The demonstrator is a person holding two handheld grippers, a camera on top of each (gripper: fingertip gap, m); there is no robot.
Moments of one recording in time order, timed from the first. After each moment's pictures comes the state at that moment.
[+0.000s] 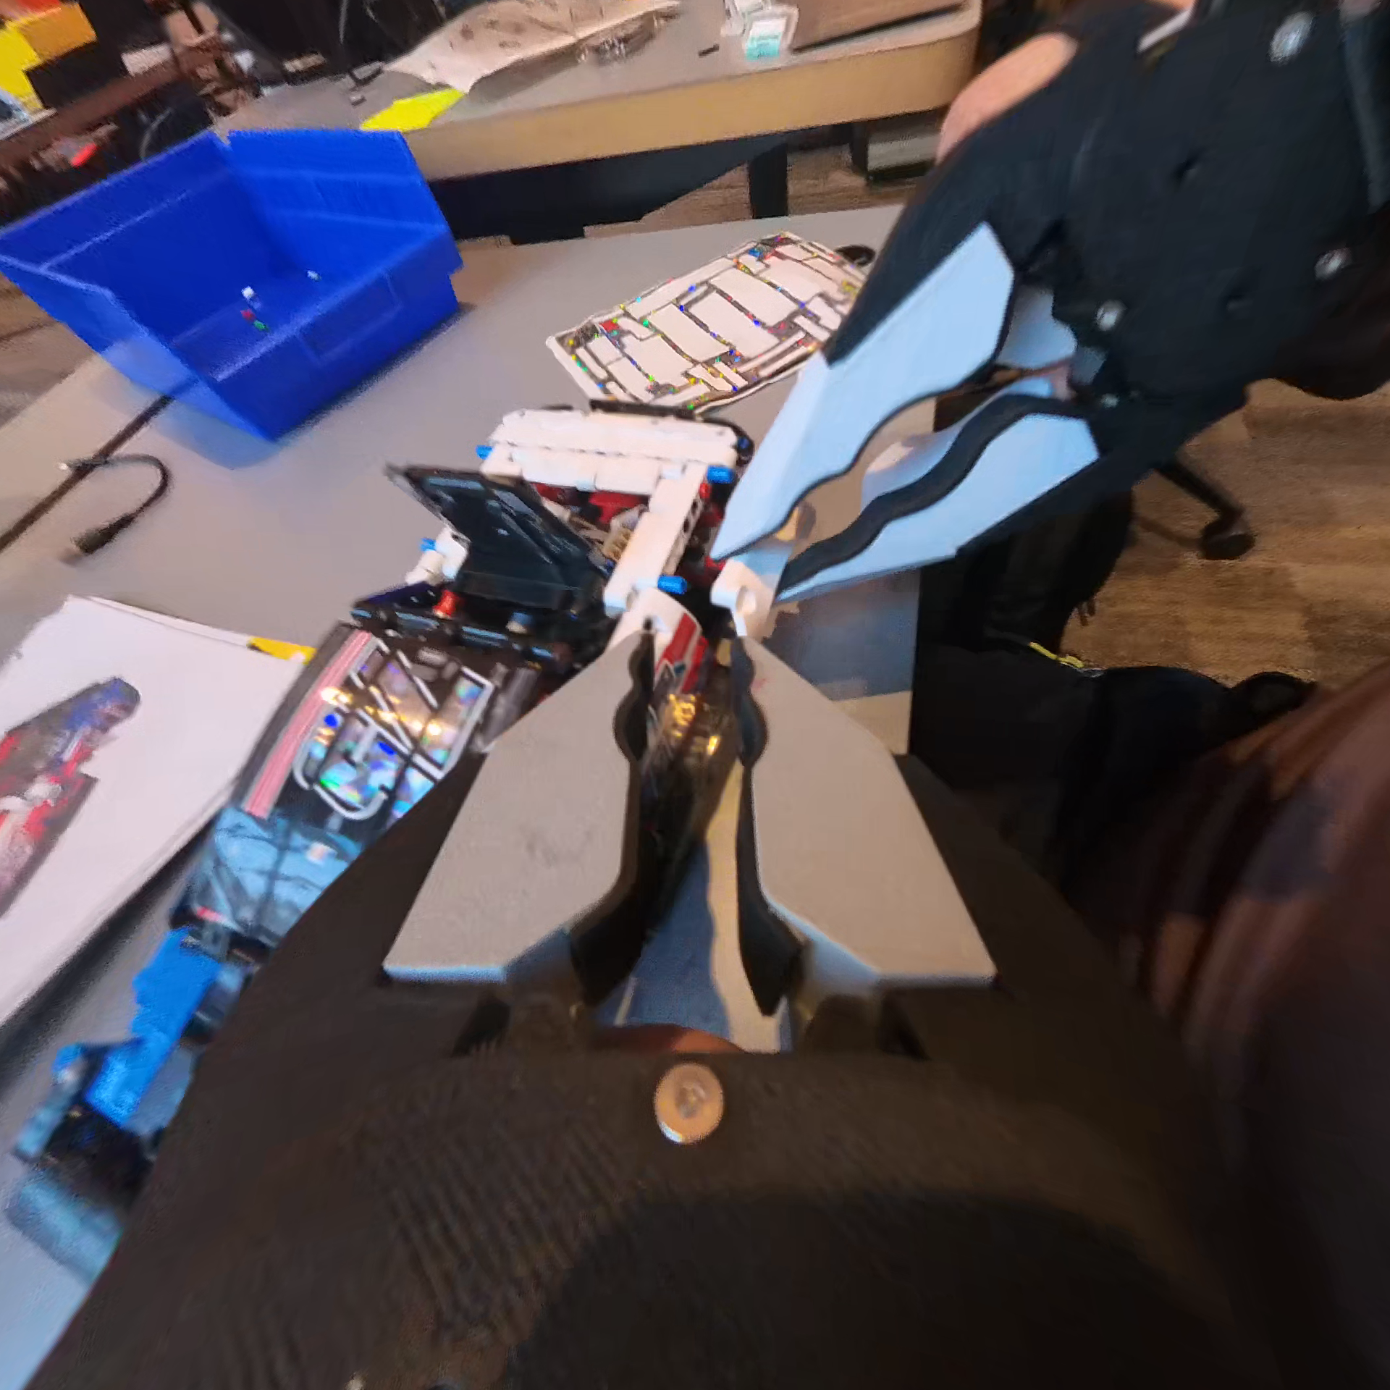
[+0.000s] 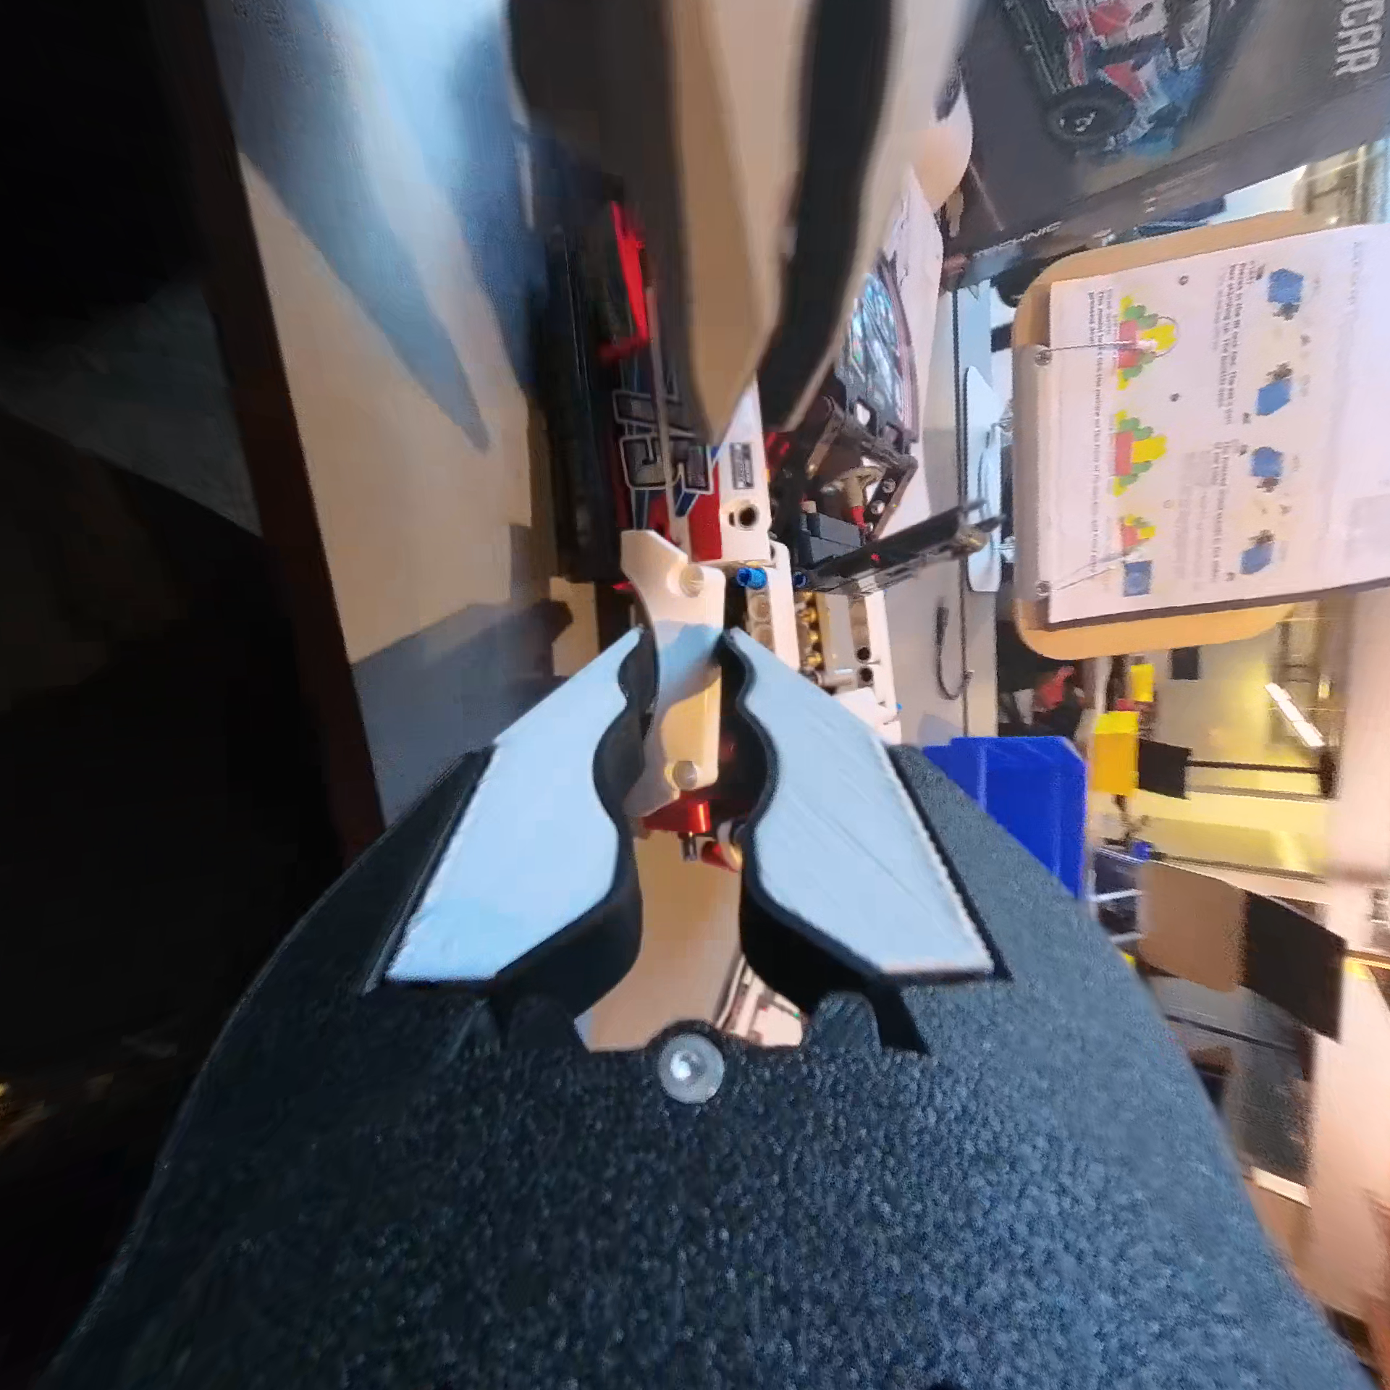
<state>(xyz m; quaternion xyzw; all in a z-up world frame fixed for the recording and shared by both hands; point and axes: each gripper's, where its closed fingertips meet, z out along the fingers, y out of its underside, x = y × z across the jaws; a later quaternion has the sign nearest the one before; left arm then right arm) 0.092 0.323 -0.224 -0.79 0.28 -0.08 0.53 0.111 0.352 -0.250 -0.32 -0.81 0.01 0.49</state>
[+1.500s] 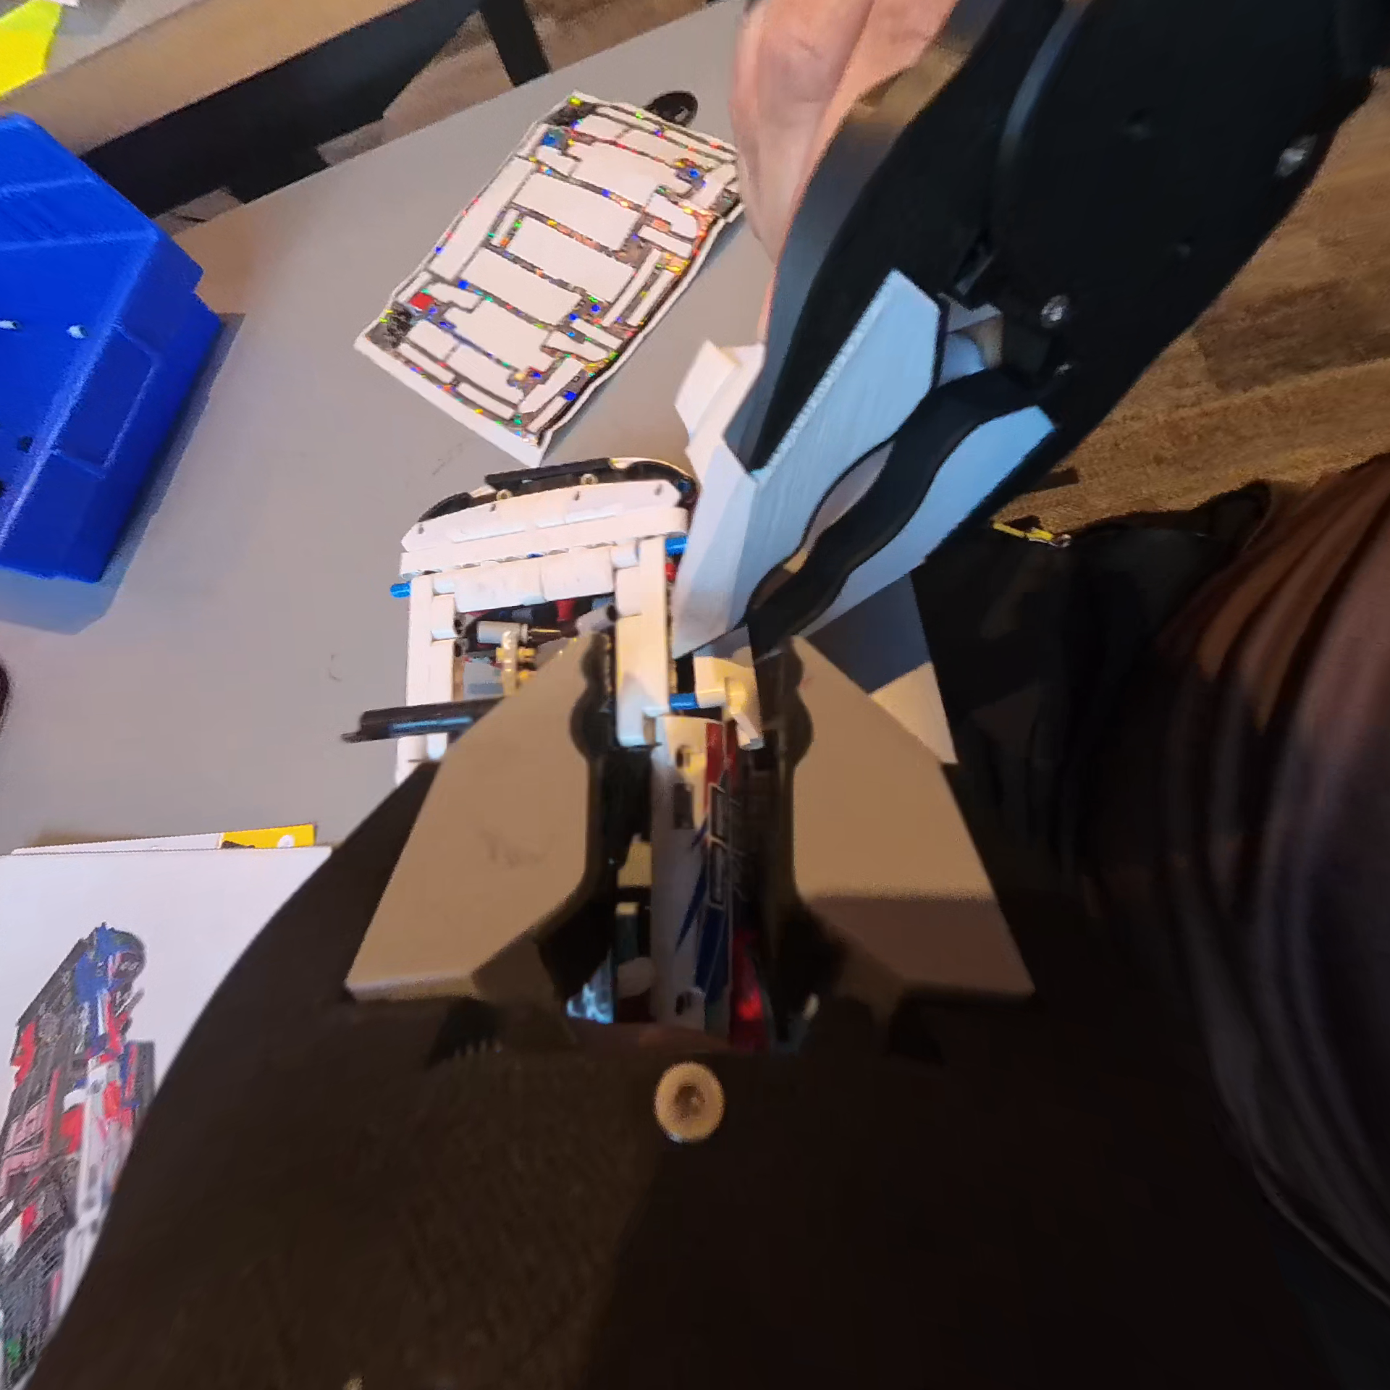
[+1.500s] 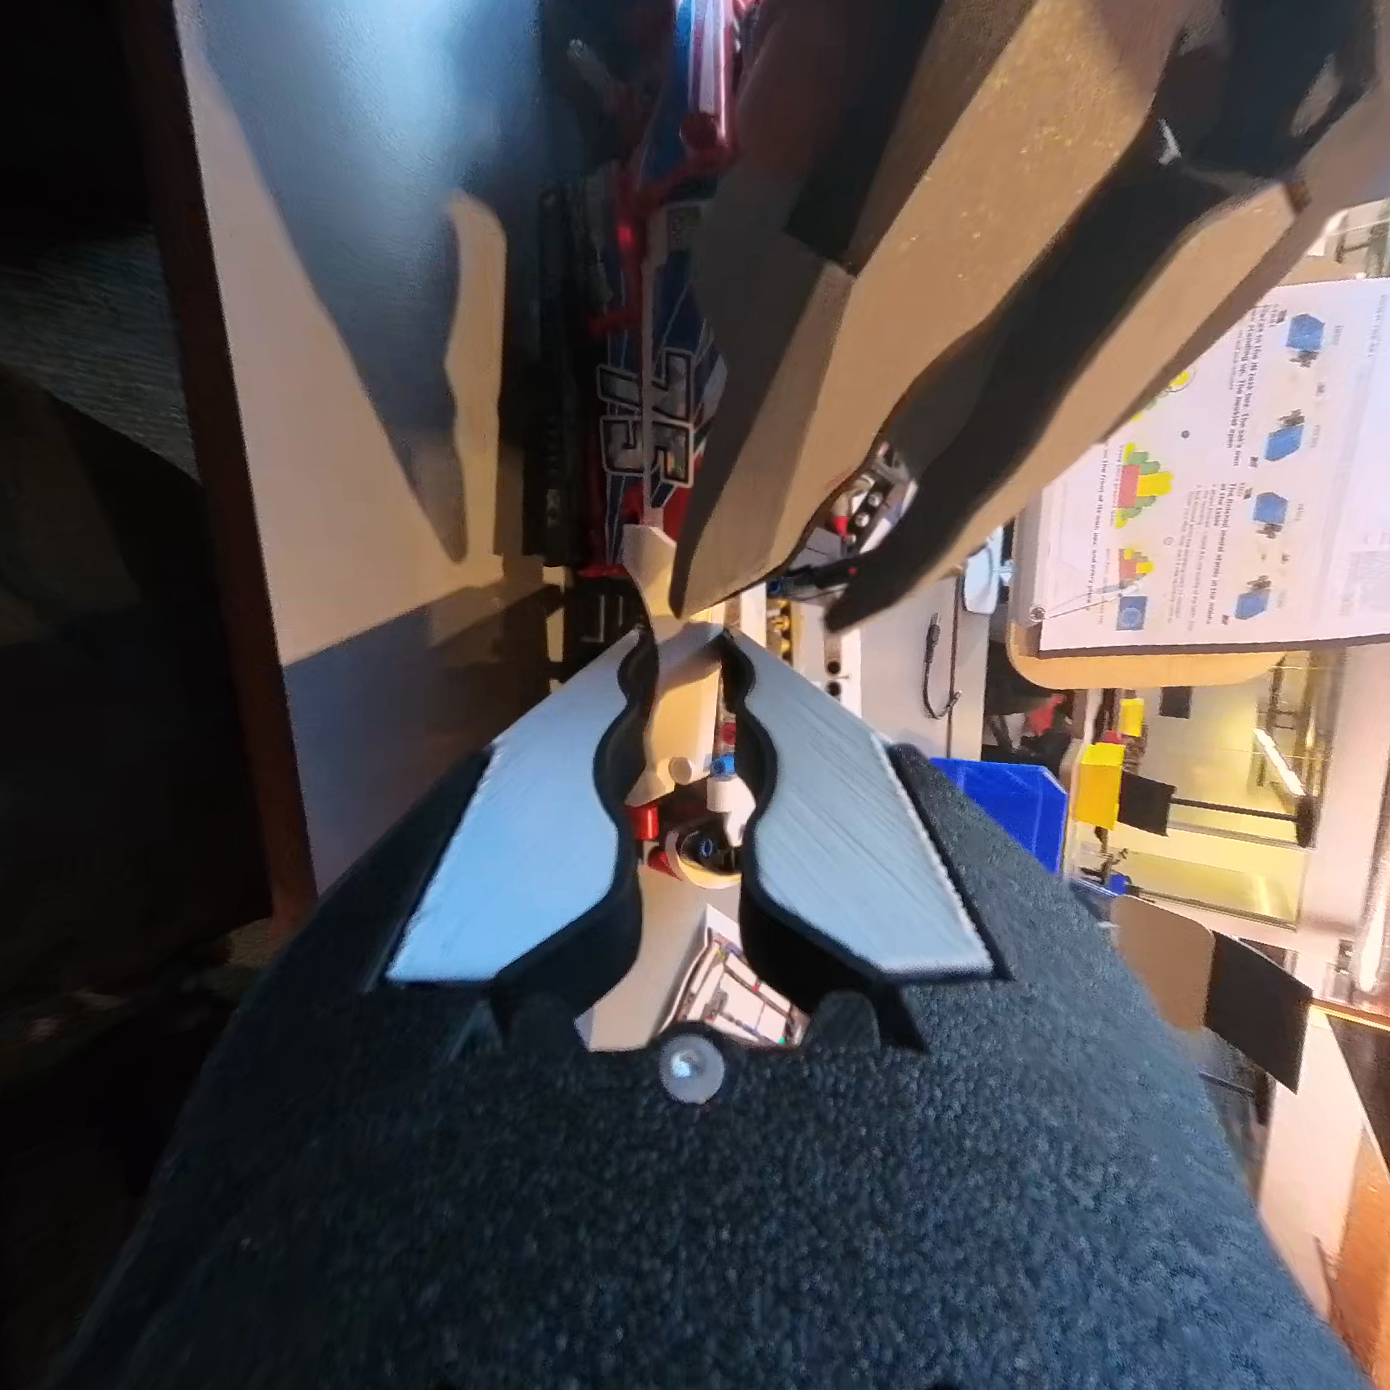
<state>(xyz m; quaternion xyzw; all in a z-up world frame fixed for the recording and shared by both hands) 0.116 0.359 -0.224 -0.78 0.46 -0.09 0.41 0.104 0.364 -0.247 -0.28 -0.83 -0.01 0.48</state>
